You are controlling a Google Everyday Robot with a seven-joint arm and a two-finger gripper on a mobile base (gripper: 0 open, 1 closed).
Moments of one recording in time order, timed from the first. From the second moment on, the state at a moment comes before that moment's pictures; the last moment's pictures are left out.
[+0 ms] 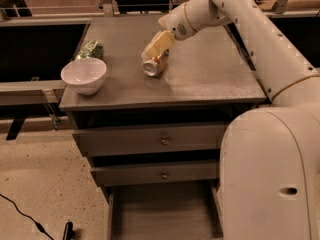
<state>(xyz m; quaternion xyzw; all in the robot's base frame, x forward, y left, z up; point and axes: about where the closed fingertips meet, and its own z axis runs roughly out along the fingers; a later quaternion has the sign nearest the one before) 0.771 0.013 0.918 -0.56 0.68 0.23 0.41</state>
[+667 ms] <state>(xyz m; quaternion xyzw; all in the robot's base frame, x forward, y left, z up) 0.772 0.009 0.880 -0.58 0.69 0.22 0.39</state>
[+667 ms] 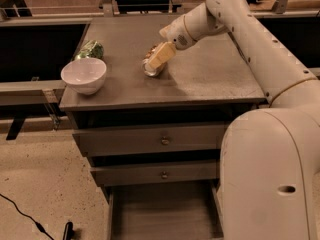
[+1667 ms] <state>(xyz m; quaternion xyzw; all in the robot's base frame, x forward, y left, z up) 0.714 -0.007 0.892 -0.63 0.60 0.32 0.38</state>
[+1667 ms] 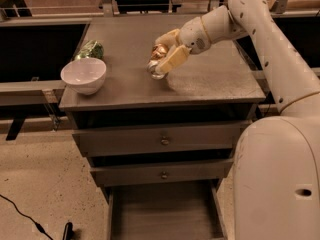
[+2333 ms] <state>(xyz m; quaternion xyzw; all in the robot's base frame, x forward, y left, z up) 0.587 -0.096 0.983 -0.66 0.57 0.27 0.40</state>
